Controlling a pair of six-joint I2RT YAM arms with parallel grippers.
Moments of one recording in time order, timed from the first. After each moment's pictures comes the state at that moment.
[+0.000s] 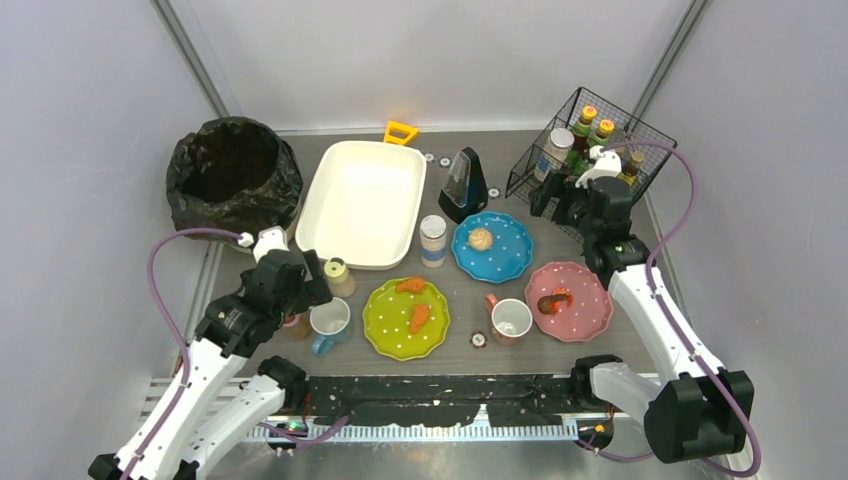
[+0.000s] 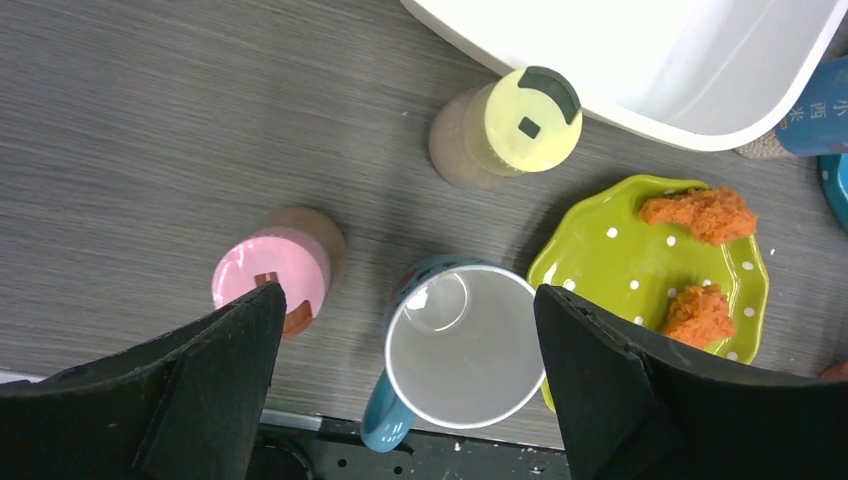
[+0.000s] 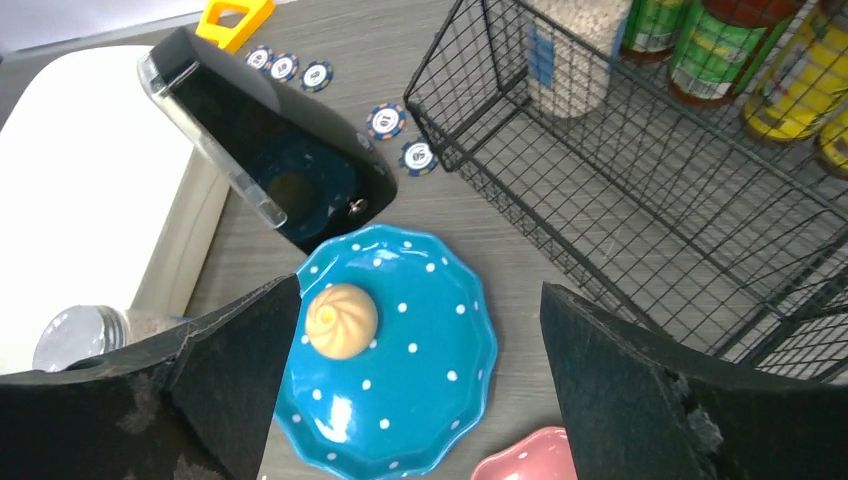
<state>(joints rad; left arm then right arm) -0.49 0.65 0.81 -1.02 -0.40 -0.66 0.12 1.06 0.83 -0.09 -0.04 0.28</state>
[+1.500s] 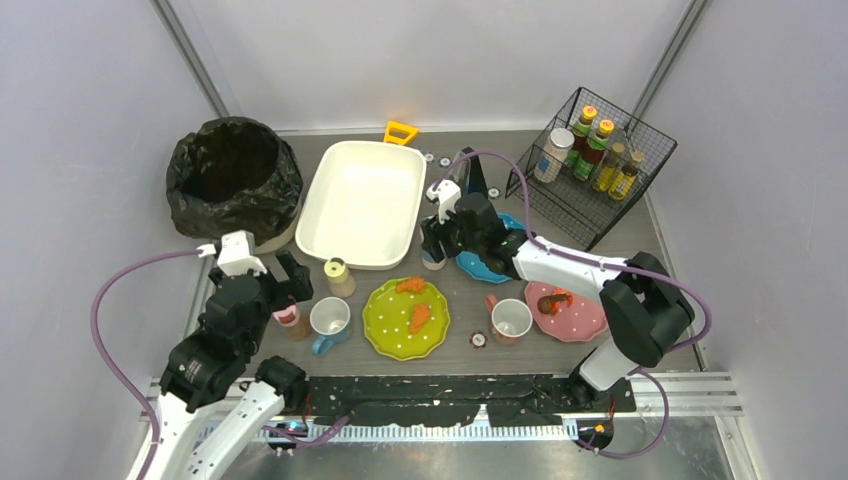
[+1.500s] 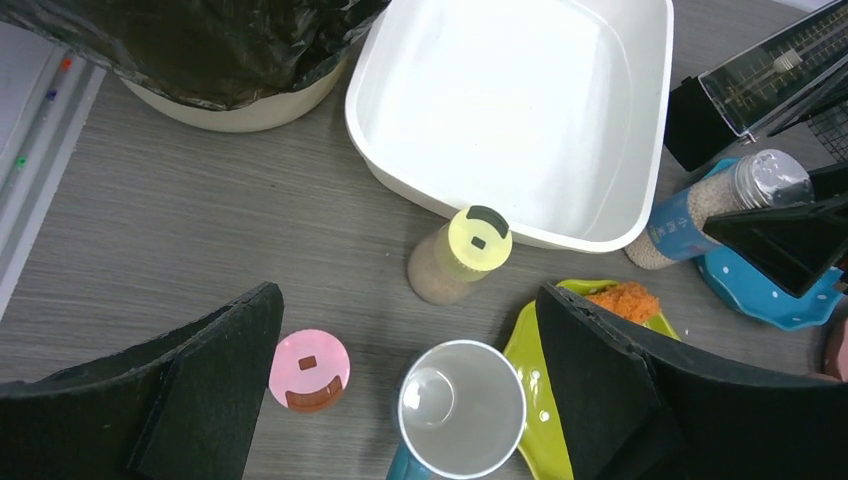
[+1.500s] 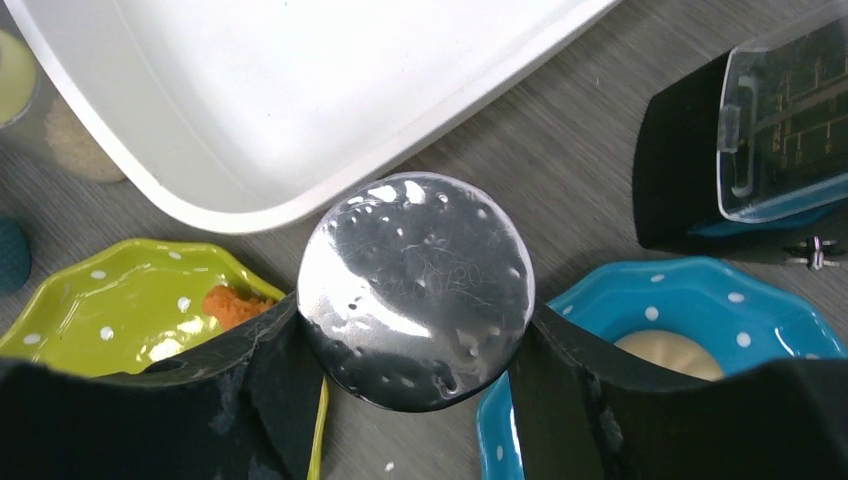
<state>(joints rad) -0.49 0.38 0.83 -0.88 -0.48 -0.47 0.73 1.58 0.96 0.10 -0.05 0.03</state>
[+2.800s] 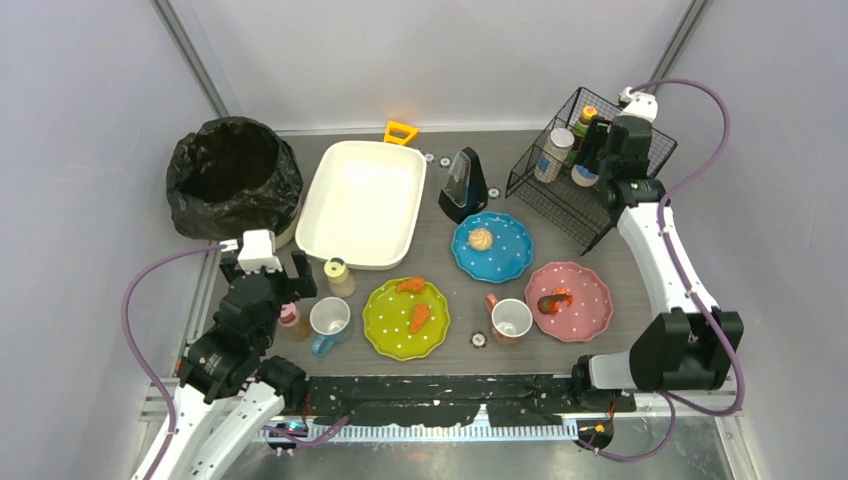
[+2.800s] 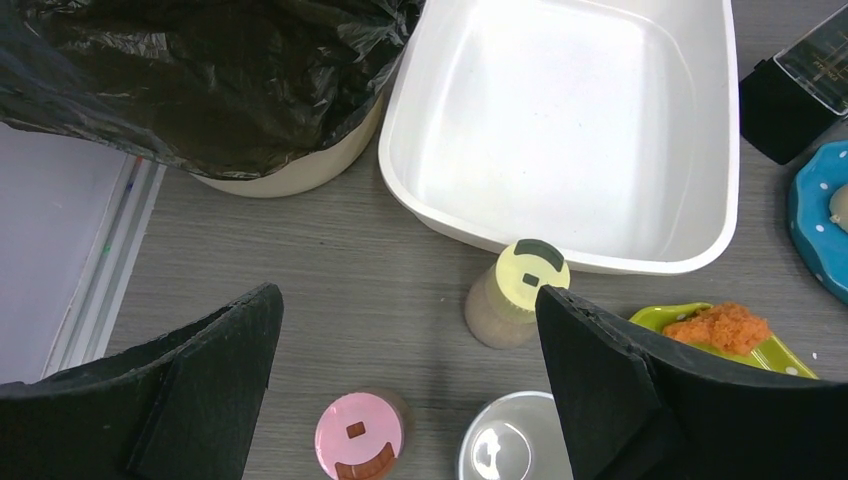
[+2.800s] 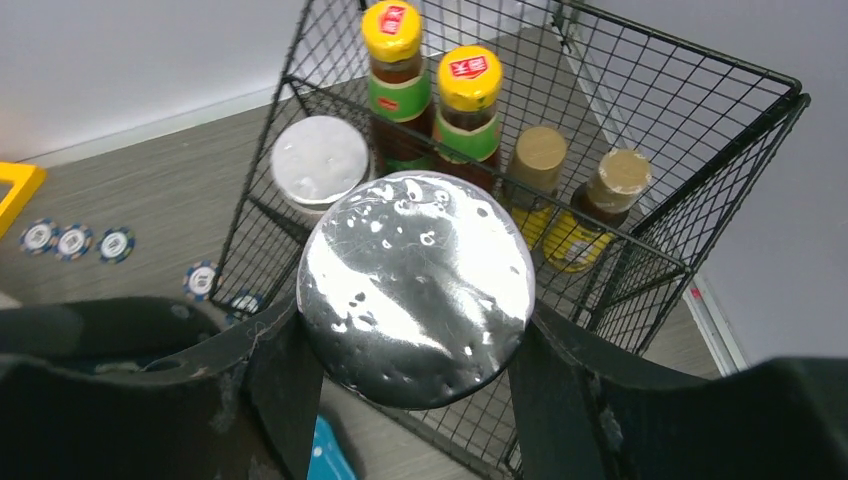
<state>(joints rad) -0.49 0.37 0.69 -0.67 -0.53 -0.22 0.02 1.32 1.23 -0.24 0.25 0.17</state>
